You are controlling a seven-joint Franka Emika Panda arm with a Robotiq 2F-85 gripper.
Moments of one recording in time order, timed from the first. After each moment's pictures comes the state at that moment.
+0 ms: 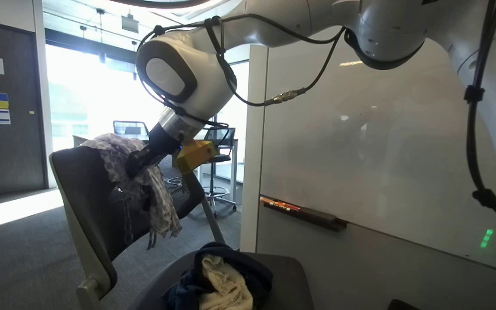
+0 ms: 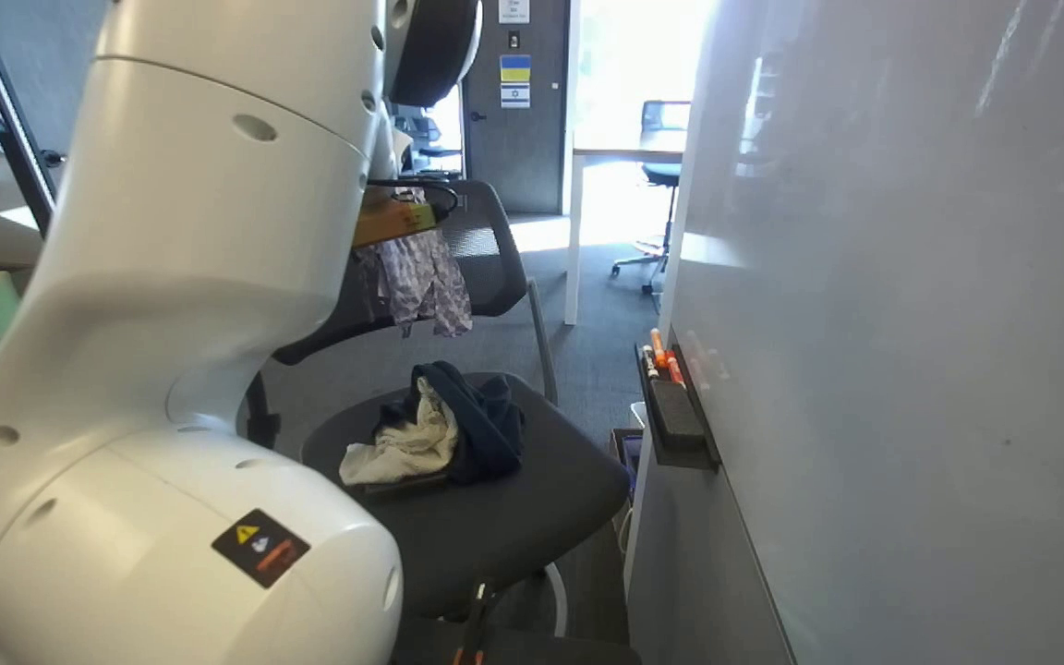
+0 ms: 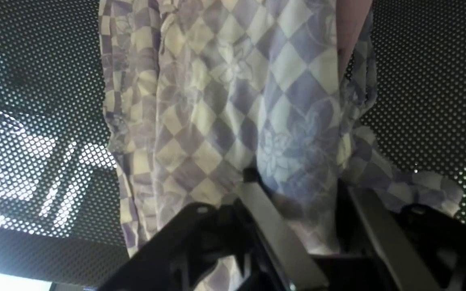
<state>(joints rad) -0.30 0.51 0.85 -1.64 2.20 3.54 -2.71</state>
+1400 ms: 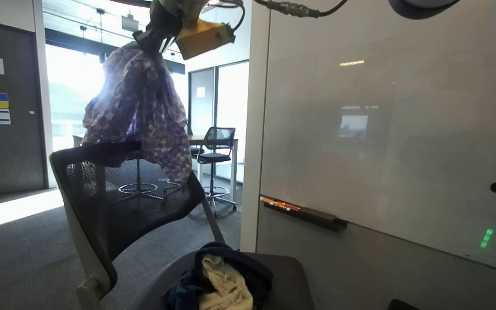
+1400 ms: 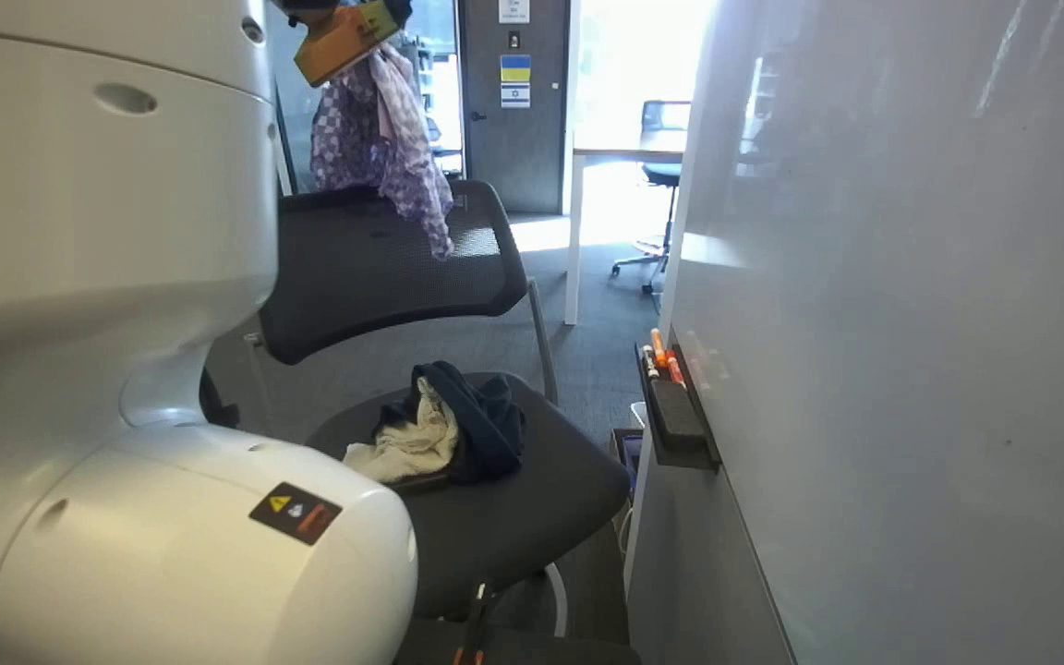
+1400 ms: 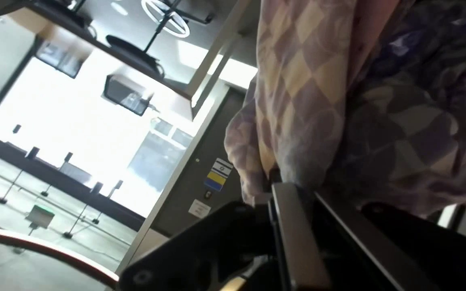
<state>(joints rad) -0.13 0.26 0.81 -1.42 1.90 3.91 -2.52</state>
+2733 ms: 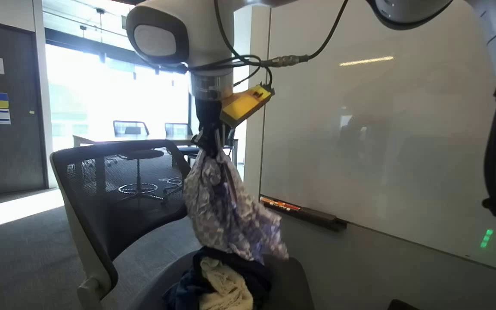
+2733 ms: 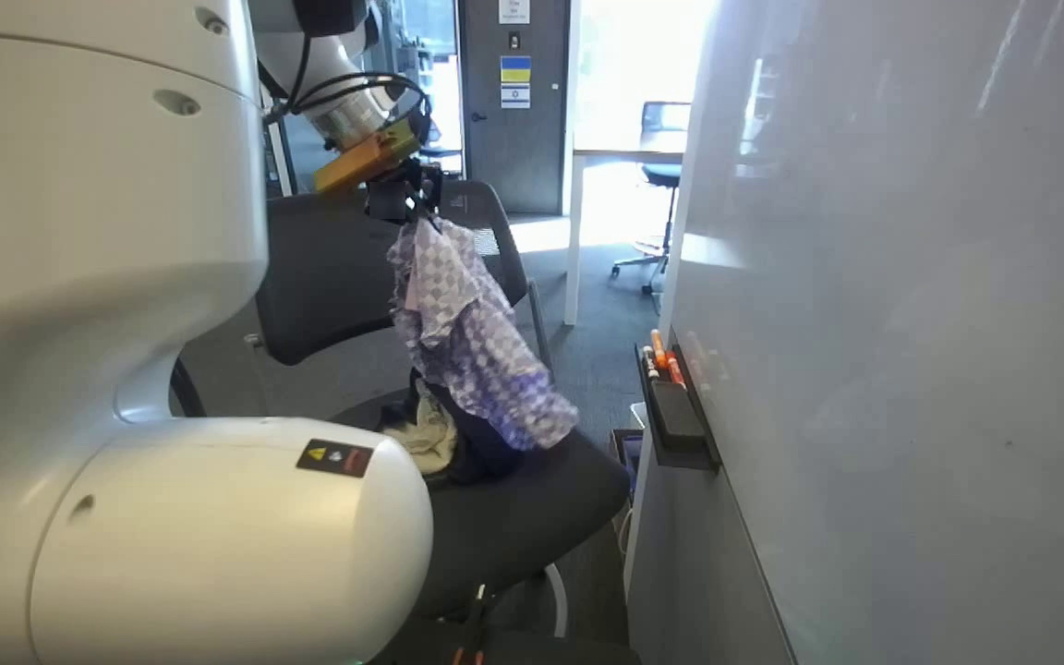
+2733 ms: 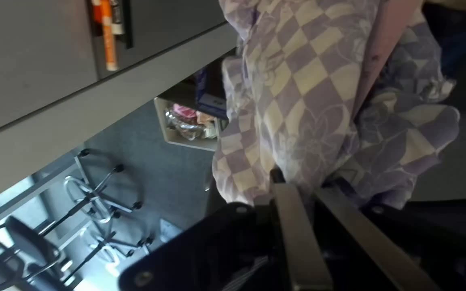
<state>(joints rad) 0.18 0.34 0.28 -1.59 2.42 4.21 -2.71</state>
